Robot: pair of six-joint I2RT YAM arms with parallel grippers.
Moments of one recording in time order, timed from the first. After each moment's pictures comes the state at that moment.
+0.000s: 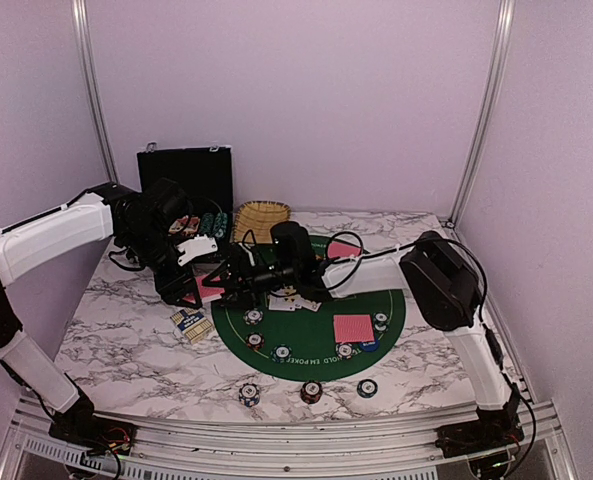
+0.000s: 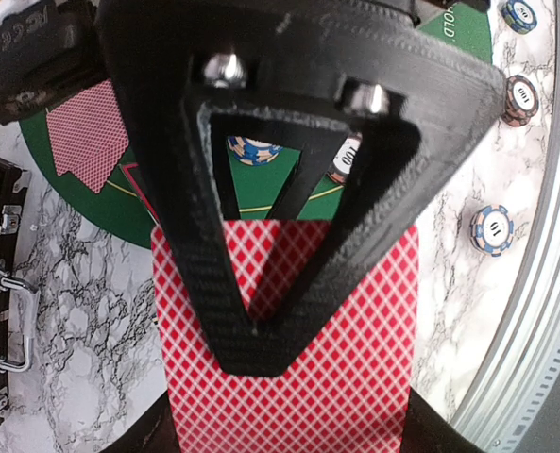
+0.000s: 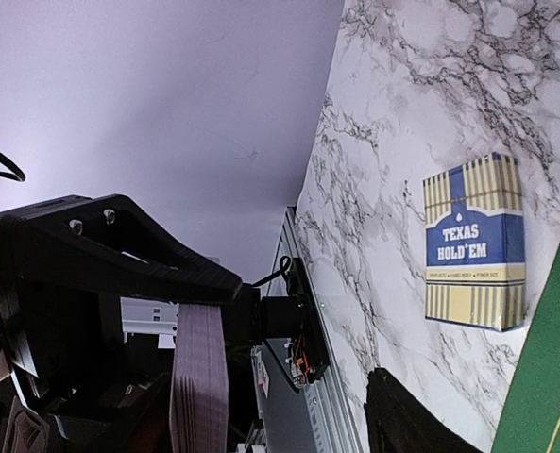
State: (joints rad) left arm -0.56 1.55 1.36 -1.08 0.23 0.59; right arm 0.87 2.36 1.67 0.46 -0.90 1.23
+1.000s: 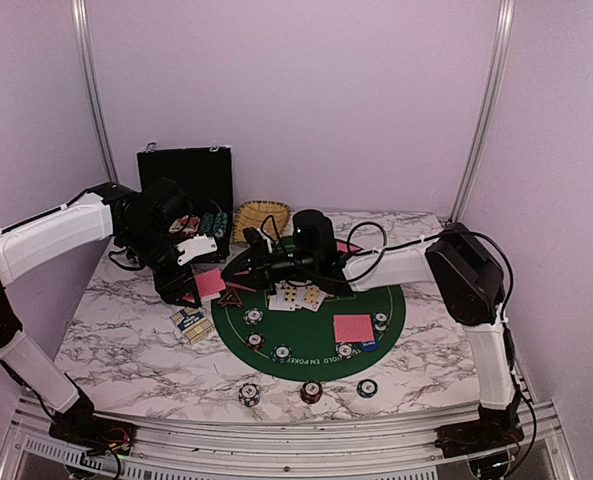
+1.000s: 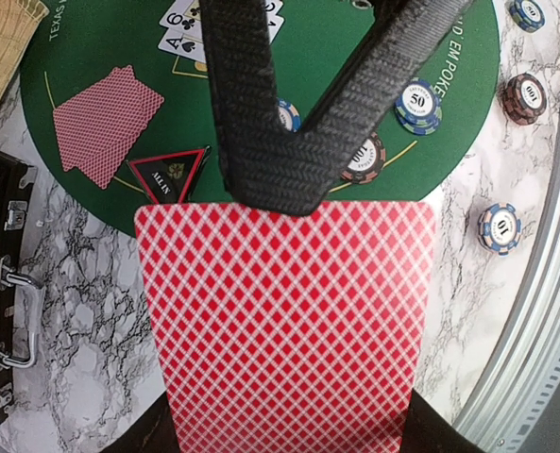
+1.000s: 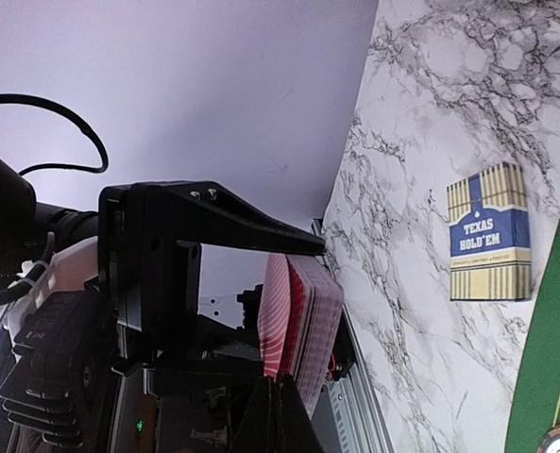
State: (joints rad) left arm -0.56 1.55 1.36 -1.08 0.22 0.59; right arm 0.83 2.21 1.52 0.55 -0.89 1.29
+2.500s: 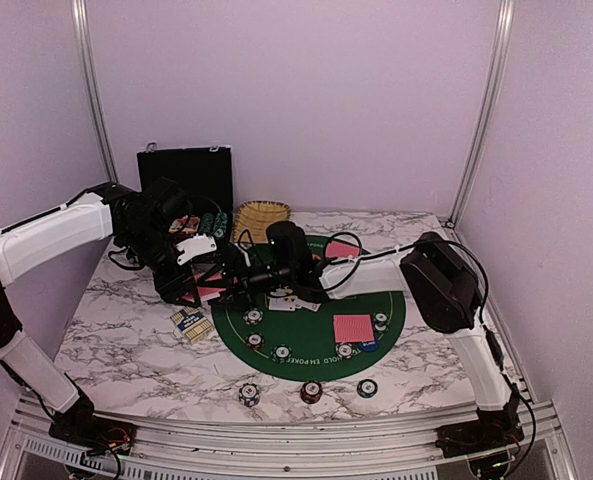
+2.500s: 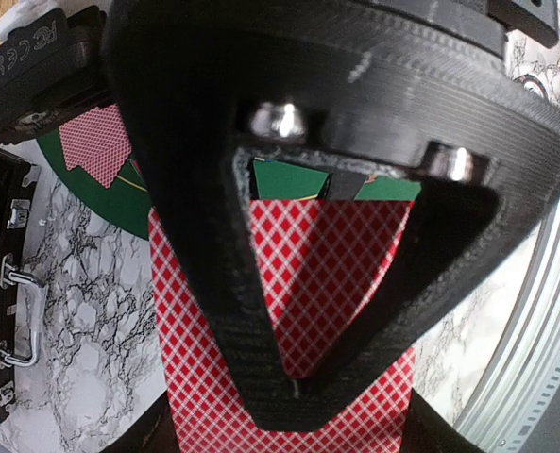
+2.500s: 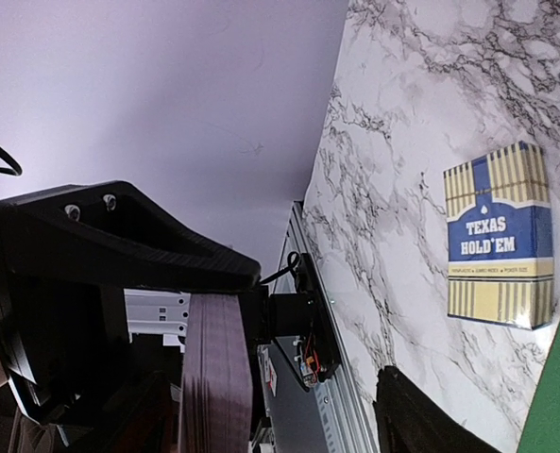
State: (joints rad) left arm -0.56 1.55 1.36 -1.08 0.21 0.59; right arm 0.90 2.35 1.68 0.45 -0.88 1.27
